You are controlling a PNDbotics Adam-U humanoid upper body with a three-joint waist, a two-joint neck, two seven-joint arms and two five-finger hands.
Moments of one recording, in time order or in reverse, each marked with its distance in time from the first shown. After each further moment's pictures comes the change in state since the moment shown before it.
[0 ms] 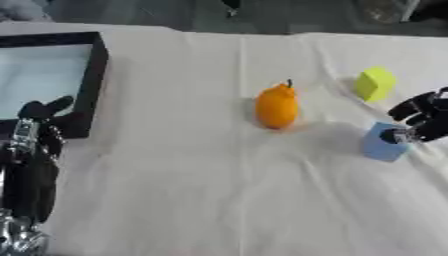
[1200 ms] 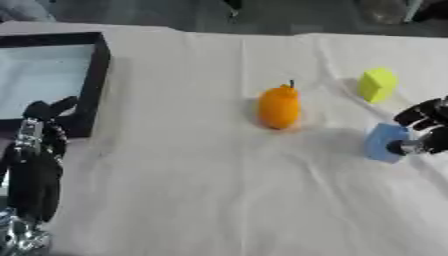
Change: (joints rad) left arm 0.002 -0.008 0.000 0.000 0.000 0.002 0.002; right arm 0.035 -0.013 -0.001 -0.018 0.064 -0.021 0.021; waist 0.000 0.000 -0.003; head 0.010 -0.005
